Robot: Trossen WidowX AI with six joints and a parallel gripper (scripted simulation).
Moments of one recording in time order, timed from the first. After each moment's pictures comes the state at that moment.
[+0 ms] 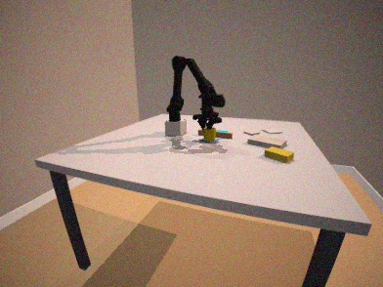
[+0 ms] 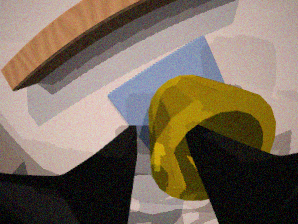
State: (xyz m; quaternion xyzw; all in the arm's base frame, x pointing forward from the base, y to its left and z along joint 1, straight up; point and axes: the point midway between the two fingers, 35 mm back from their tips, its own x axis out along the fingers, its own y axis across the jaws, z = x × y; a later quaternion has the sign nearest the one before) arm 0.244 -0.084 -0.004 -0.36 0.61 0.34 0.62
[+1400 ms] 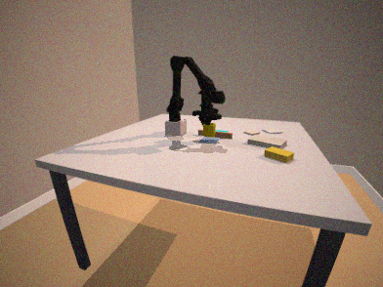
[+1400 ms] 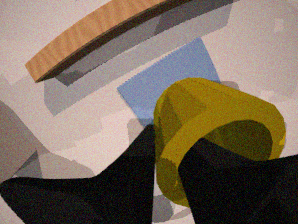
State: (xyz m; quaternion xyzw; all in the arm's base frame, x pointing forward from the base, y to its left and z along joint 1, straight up) arm 0.240 -0.083 0.016 -0.35 0.61 0.34 0.62
